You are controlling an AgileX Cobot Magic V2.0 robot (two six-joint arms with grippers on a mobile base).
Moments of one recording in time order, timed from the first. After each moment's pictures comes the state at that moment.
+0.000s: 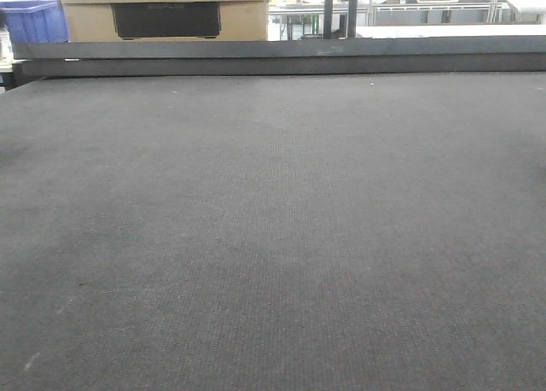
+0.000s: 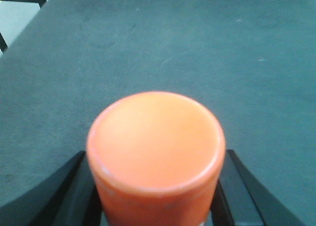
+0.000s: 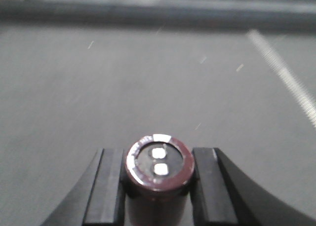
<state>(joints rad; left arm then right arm) -0.05 1.53 -0.99 0.09 0.00 -0.05 -0.07 0.96 -0.82 0.10 0.34 -0.12</state>
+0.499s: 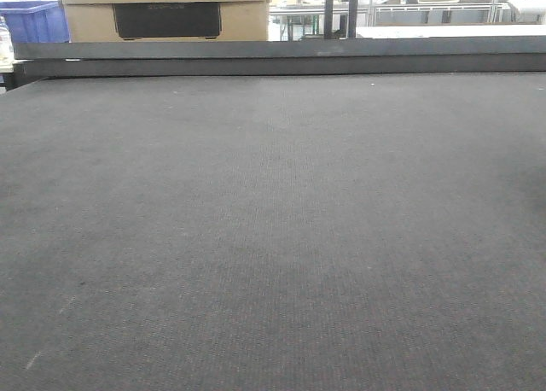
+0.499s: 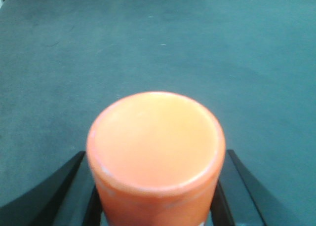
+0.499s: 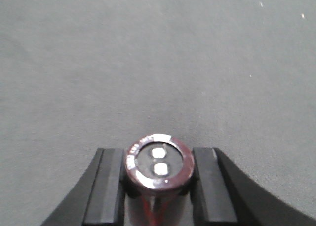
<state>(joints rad) -0.25 0.98 -0.99 0.08 0.59 -0.05 0.05 0.85 -0.82 0.13 0.56 -0.12</state>
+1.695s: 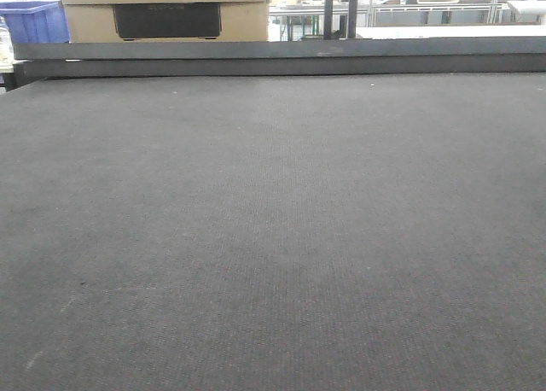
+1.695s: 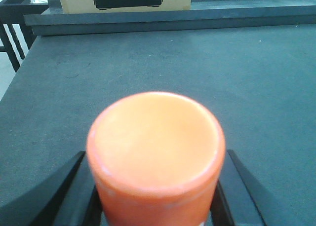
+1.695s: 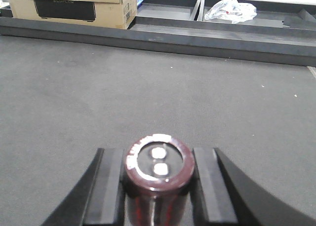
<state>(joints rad) -0.26 0.60 -0.99 0.09 0.80 -0.05 0.11 0.46 -0.91 0.16 0.78 -0.12</state>
